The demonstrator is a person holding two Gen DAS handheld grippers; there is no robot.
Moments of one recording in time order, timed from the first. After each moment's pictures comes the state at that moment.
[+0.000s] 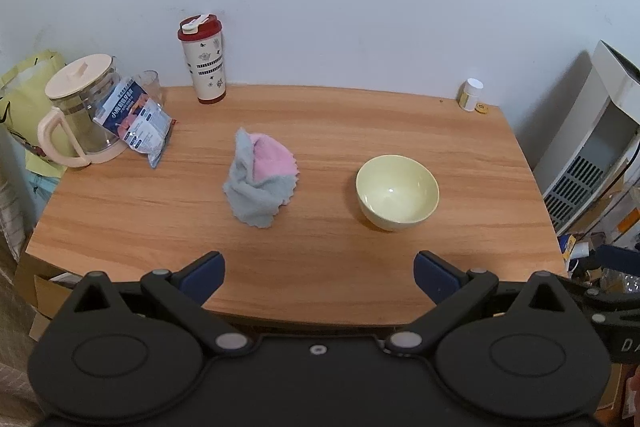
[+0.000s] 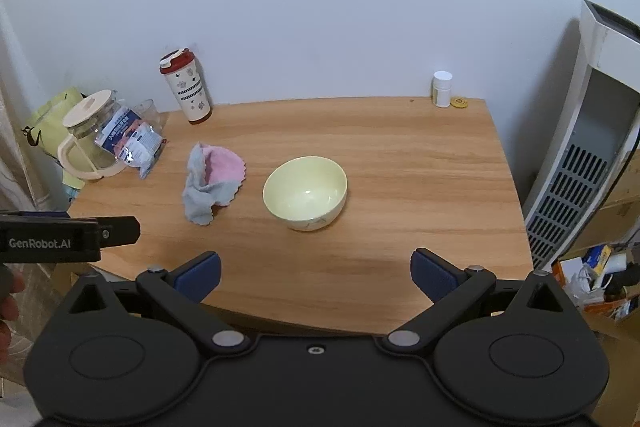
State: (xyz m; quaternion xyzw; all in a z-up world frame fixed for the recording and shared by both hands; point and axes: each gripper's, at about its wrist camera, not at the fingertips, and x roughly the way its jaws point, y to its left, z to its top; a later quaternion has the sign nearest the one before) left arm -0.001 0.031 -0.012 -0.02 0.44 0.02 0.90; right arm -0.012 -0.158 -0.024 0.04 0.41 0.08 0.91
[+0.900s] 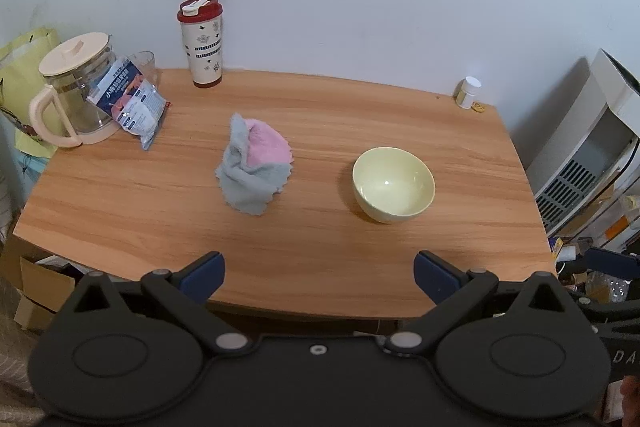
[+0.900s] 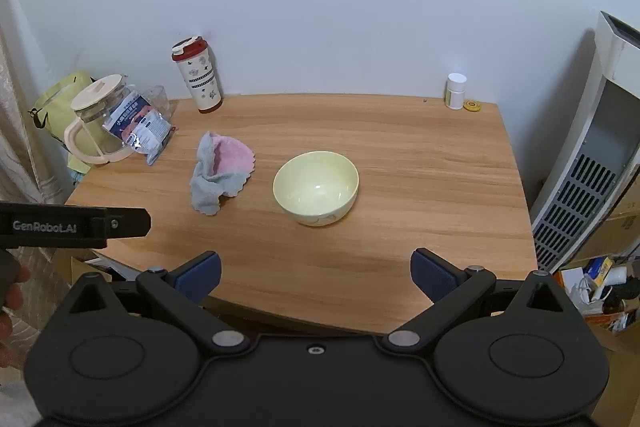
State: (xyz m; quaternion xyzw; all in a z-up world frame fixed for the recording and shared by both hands) left arm 0.001 0.047 -0.016 -0.05 0.46 0.00 0.89; right arm -0.016 -0.152 -0.027 0.04 0.41 0.10 0.91
